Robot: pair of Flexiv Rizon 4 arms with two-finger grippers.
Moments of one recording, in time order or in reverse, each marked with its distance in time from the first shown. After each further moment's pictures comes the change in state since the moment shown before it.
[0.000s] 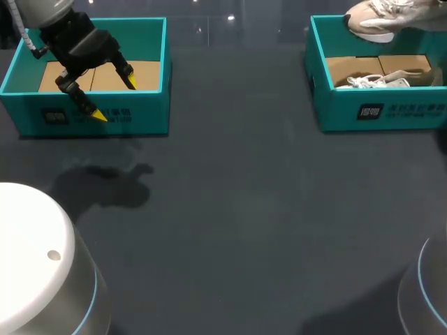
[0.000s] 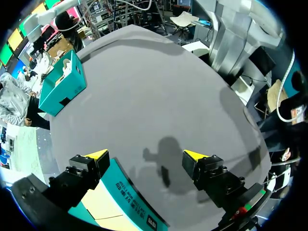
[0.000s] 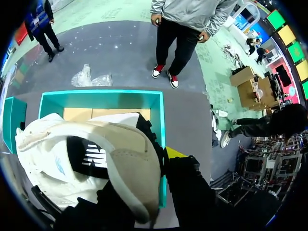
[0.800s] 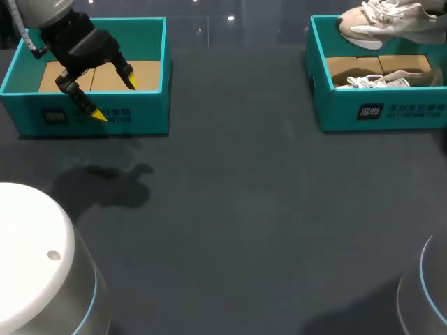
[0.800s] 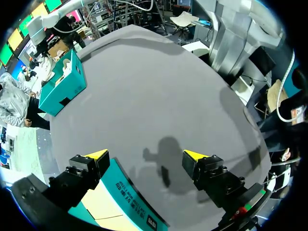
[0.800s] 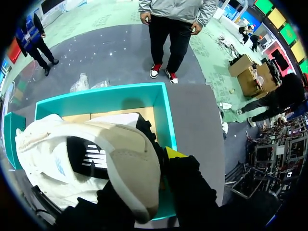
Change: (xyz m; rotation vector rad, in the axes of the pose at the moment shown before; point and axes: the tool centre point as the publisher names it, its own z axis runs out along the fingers) left arm 0.000 0.000 0.000 0.000 0.000 0.000; right arm 0.014 -0.012 0.033 -0.018 0.021 0.120
